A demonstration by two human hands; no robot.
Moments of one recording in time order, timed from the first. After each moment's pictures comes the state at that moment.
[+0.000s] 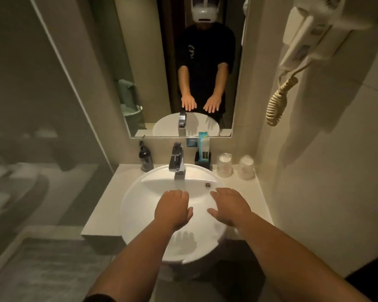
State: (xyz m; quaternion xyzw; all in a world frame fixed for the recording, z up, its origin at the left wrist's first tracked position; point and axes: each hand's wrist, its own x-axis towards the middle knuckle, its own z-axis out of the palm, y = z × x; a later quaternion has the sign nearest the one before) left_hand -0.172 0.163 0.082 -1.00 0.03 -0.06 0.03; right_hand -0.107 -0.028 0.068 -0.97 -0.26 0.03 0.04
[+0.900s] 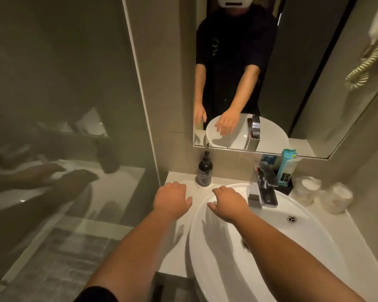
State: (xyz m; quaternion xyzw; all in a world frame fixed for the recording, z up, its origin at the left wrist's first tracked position) left_hand -0.086 0.473 0.061 -1.00 -0.09 0.00 0.02; right_hand -0.018 0.286 0.058 -0.95 -0.28 0.09 0.06
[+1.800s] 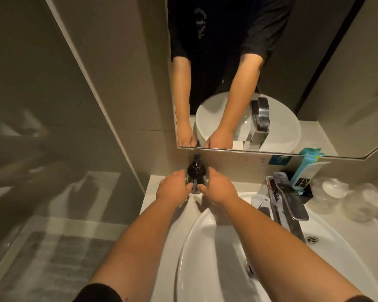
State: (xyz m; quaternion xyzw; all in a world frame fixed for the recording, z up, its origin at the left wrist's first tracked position) left_hand 0.082 0.486 -0.005 -0.97 -0.13 0.05 -0.20; right_hand 0.127 0.338 -0.002 -0.94 -0.16 0.13 0.26
